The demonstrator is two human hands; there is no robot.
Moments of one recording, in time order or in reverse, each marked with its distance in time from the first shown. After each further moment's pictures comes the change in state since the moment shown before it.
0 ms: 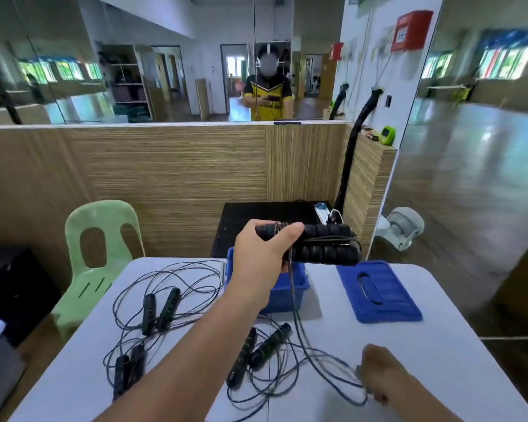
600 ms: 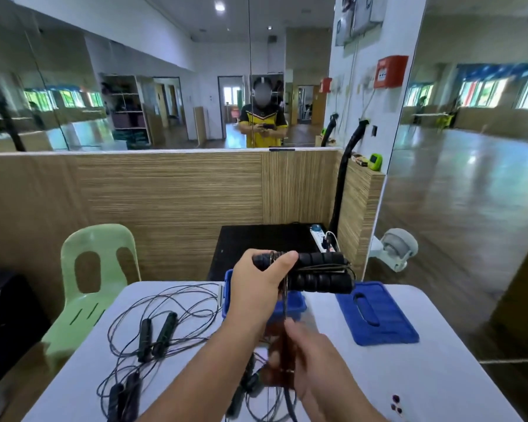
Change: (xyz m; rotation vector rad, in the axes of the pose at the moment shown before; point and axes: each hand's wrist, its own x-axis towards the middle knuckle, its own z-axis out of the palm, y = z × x) left_hand -0.012 -0.006 -0.006 0.045 0.037 0.085; right_hand -0.168 -0.133 -0.045 1.551 -0.230 -0.465
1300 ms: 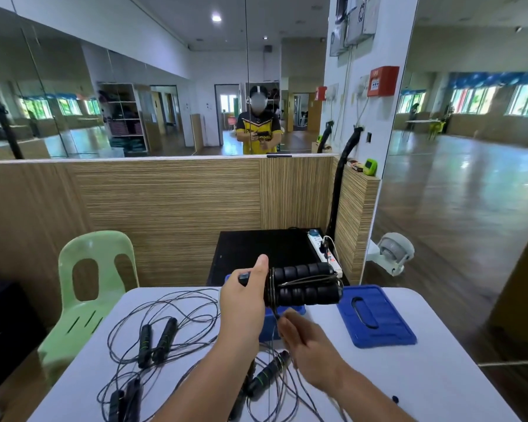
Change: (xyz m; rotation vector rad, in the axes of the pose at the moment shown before) left_hand -0.021 -0.002 -0.017 -0.028 0.121 -0.164; right_hand 0.052 0.023 -0.044 -0.967 -0.059 -0.501
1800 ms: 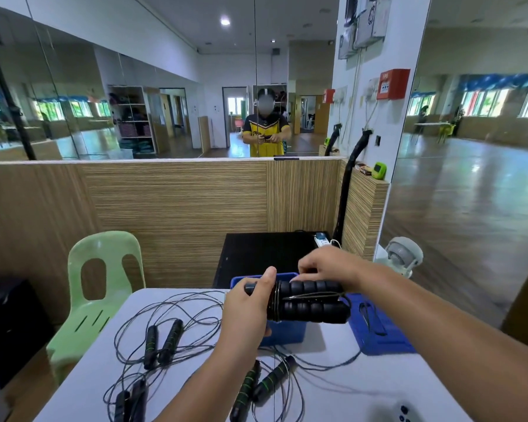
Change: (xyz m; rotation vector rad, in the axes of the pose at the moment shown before) left_hand -0.002 0.001 -0.013 0.070 -0.106 -0.060; right_hand 0.109 -0.043 -0.113 -0.639 -0.387 -0.095
